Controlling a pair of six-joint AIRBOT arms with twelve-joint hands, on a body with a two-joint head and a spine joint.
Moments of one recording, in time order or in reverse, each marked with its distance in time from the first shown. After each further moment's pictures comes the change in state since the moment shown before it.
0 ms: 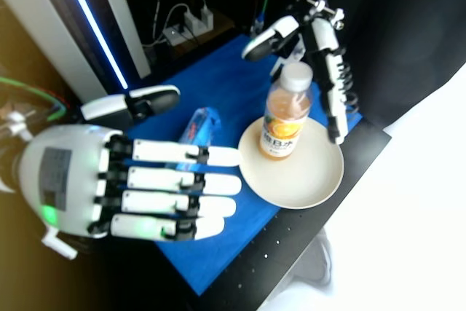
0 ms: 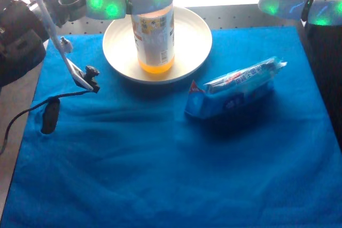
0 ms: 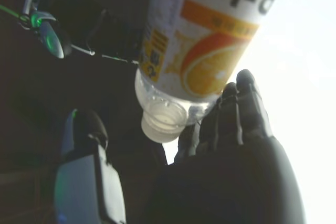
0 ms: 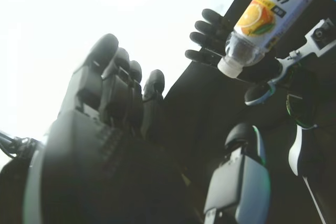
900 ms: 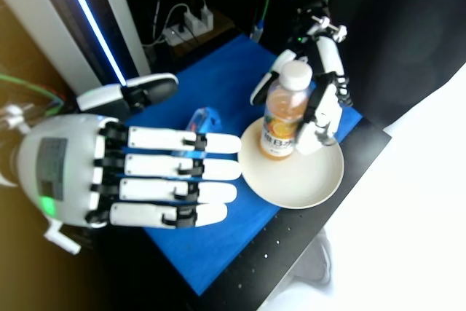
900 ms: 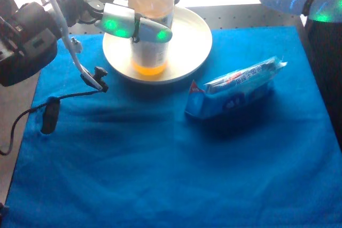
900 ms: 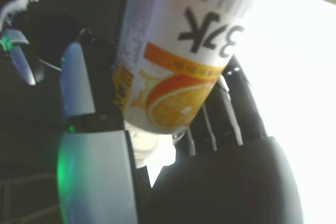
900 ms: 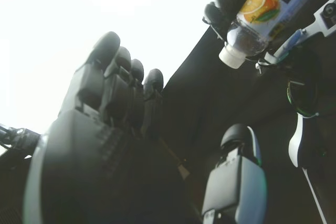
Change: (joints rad) left arm -0.004 -0.089 0.121 0.009 0.068 -0.080; right arm 0.000 0.000 -0.014 0.000 0.042 0.006
